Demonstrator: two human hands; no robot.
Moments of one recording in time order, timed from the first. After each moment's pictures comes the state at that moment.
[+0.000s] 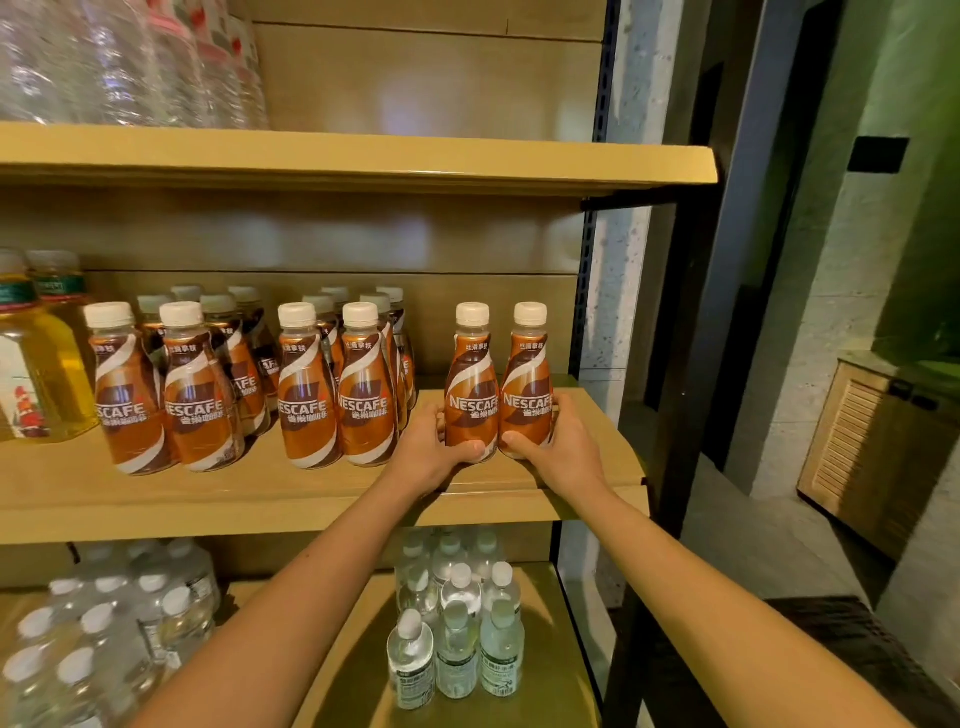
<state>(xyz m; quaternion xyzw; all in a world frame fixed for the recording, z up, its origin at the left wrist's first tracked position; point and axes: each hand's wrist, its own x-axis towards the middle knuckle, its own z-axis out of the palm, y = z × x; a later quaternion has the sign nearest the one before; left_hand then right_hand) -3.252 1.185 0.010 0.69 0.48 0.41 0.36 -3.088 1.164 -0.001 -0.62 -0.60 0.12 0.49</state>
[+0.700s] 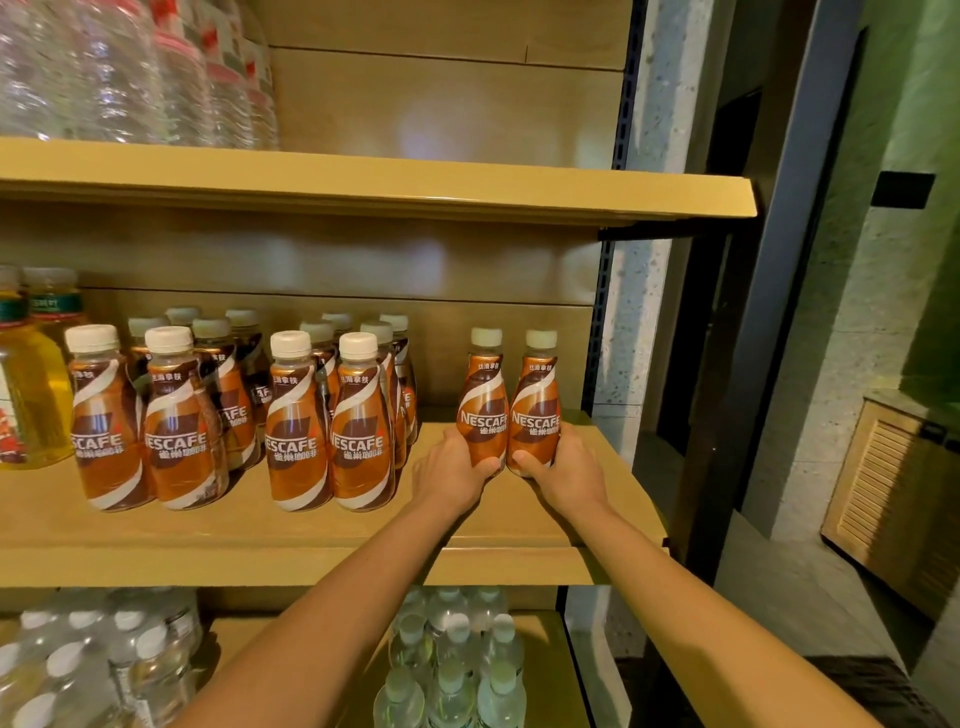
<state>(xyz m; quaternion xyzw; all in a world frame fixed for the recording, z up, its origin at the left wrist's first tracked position) -3.218 1.240 0.000 0.71 0.59 0.34 0.17 -3.078 1.215 0.002 -0.66 -0.60 0.11 0.45</state>
